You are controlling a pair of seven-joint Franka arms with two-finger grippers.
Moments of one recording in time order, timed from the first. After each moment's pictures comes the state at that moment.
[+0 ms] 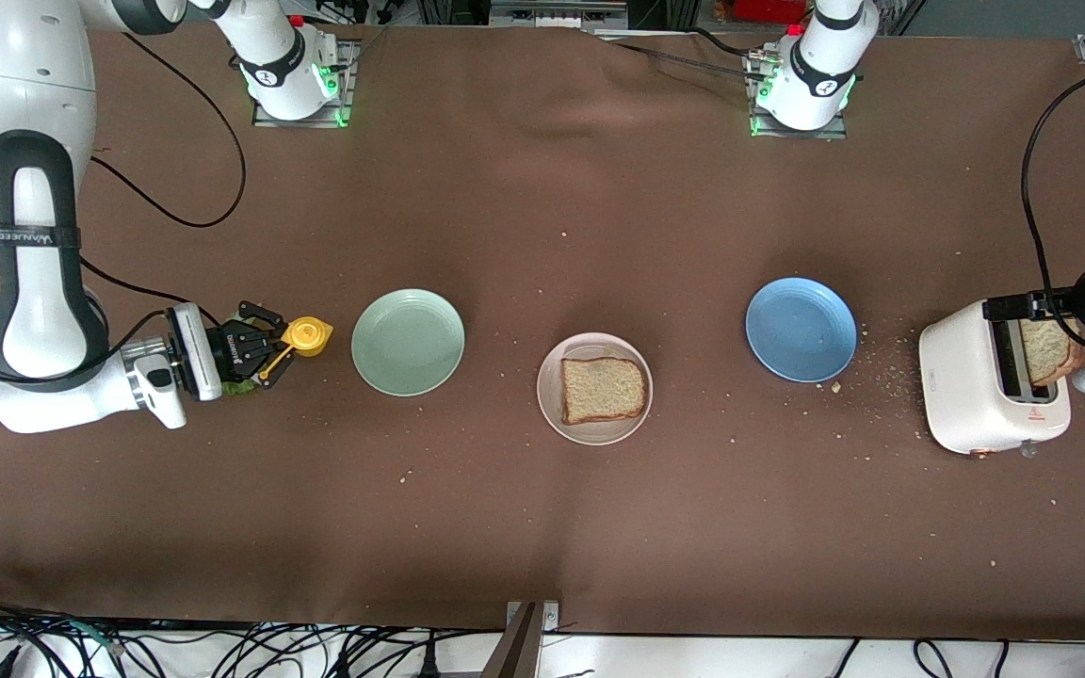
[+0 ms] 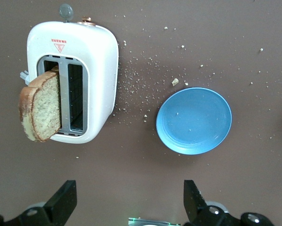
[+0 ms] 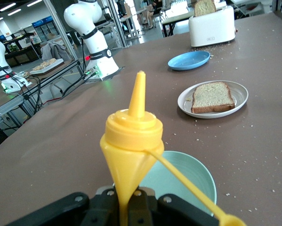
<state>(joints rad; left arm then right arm) 0.02 0.43 0.11 -1.21 0.01 1.34 0.03 0.04 0.76 -0.17 -1.45 1.01 1.36 -2.12</state>
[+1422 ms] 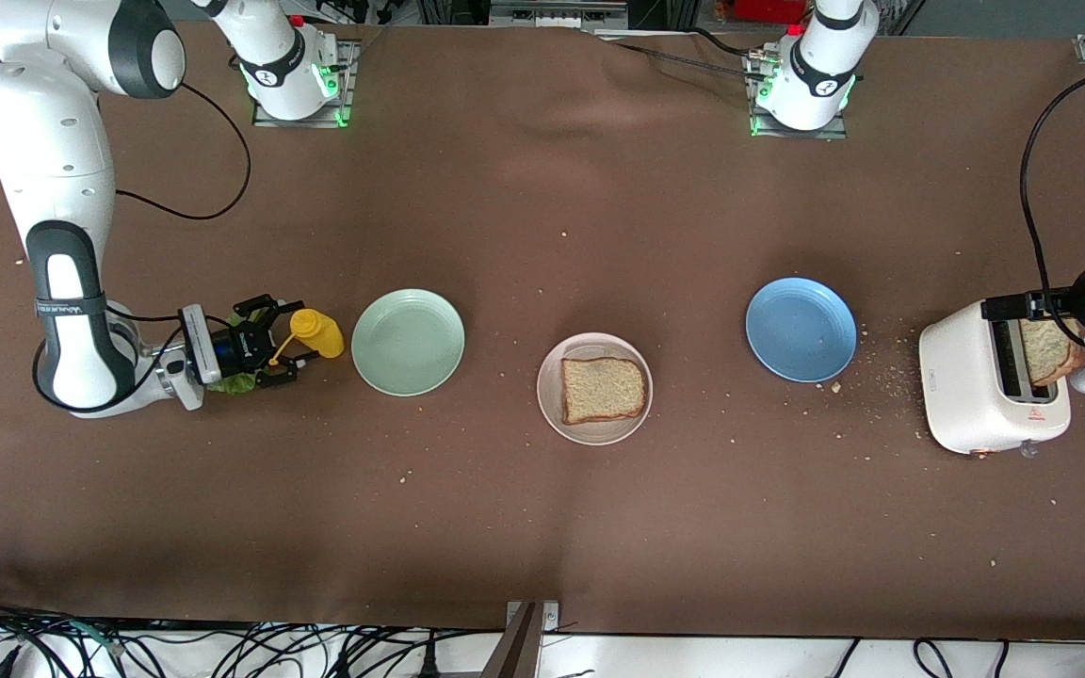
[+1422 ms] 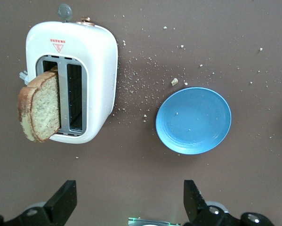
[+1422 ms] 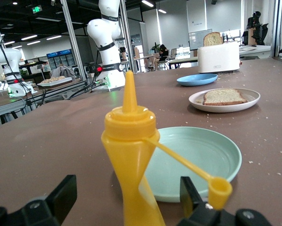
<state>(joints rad) 0.01 0.43 0.11 -1.21 0.01 1.33 0.03 -0.05 0.95 -0.20 -1.48 1.08 1.29 -2.43</state>
